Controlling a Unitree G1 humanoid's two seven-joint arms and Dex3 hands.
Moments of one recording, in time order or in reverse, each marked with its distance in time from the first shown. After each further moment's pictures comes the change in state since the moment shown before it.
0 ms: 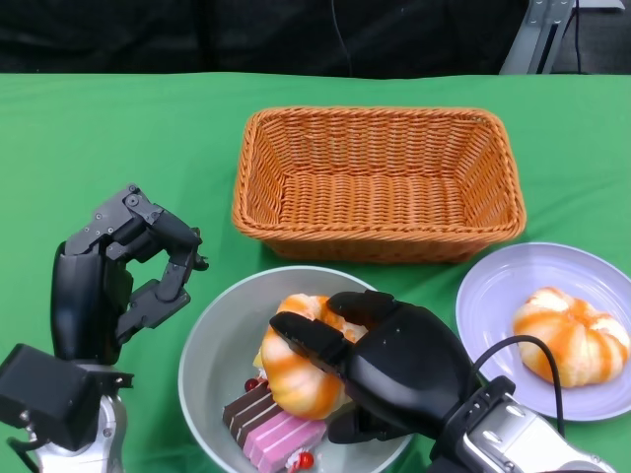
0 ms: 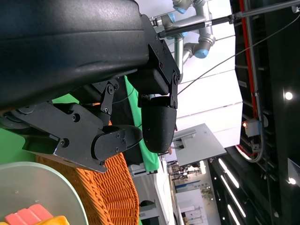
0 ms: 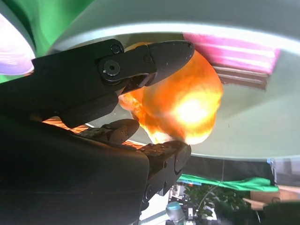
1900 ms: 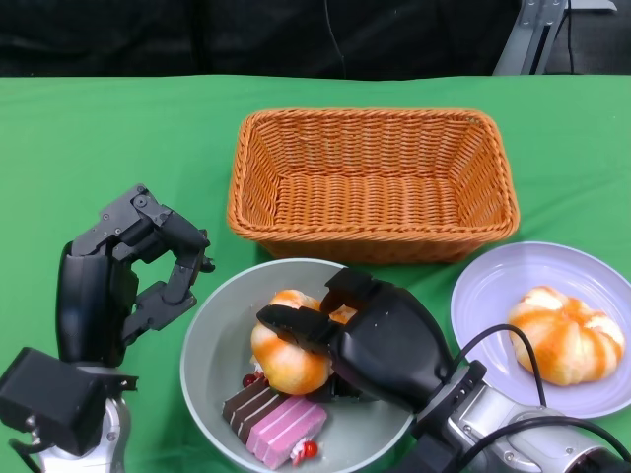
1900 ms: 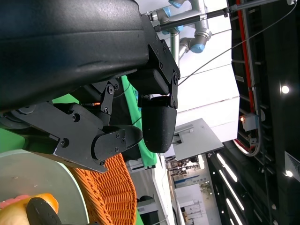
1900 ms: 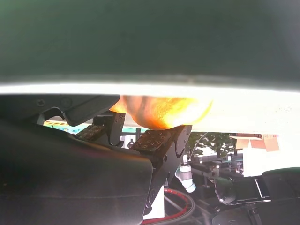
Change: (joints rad) left arm 0.029 -0.008 -0.009 -0.064 0.026 0.029 0.010; right arm -0.269 0.100 0.133 0.623 0.122 -0.228 -0.671
